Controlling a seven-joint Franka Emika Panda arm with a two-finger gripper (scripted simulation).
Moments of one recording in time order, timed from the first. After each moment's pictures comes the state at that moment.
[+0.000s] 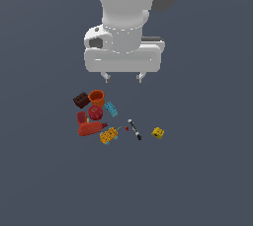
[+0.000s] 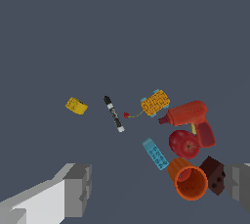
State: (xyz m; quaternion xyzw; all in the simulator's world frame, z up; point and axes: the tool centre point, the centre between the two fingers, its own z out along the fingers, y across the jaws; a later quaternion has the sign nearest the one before) arm 0.005 -0.010 0.333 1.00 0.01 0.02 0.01
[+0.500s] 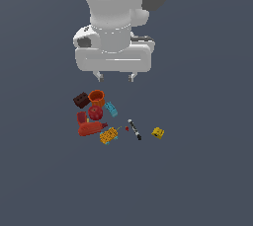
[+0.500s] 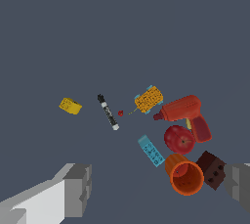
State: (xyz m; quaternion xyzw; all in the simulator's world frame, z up) arm 0.000 -0.033 0.332 1.00 -0.01 0.02 0.00
